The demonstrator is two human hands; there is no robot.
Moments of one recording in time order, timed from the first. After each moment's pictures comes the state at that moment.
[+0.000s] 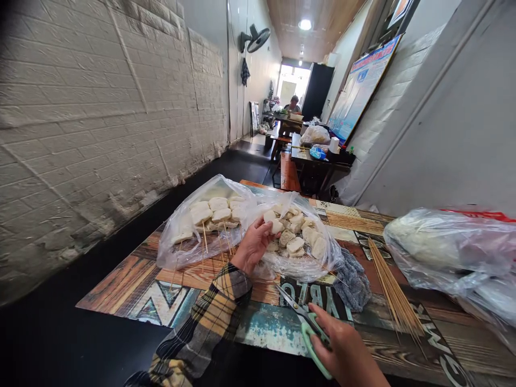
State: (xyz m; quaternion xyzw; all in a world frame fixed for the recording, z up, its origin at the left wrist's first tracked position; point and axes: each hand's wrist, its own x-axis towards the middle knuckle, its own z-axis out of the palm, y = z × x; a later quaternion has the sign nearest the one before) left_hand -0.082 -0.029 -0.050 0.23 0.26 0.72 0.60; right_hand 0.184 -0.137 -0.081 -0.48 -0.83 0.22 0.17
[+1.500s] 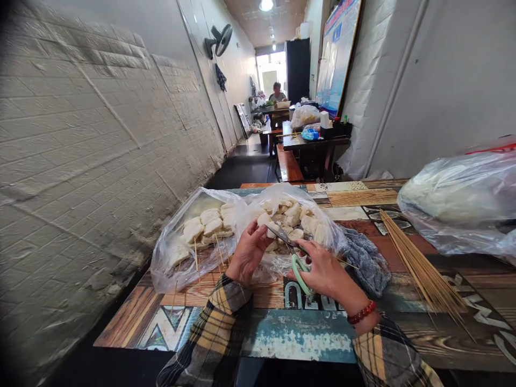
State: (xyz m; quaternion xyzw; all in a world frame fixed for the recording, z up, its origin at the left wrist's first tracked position) left_hand -0.073 -0.029 -0.048 0.29 0.33 0.68 0.59; right_hand 0.130 -0.042 -0.040 -0.46 -0.81 0.30 0.23
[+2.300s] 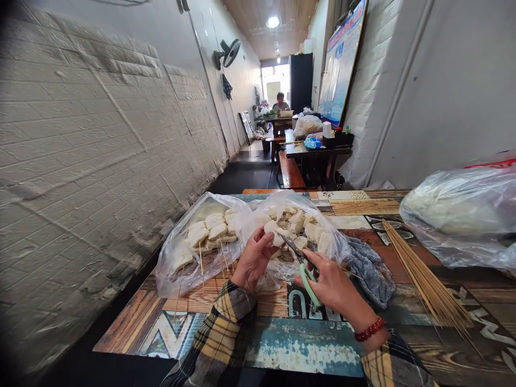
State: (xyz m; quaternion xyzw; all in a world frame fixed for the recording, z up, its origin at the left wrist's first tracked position) left_hand -0.072 -0.033 -0.047 0.30 0.30 0.68 0.60; right_hand 0.134 -0.045 -0.056 -0.47 -0.80 0.26 0.26
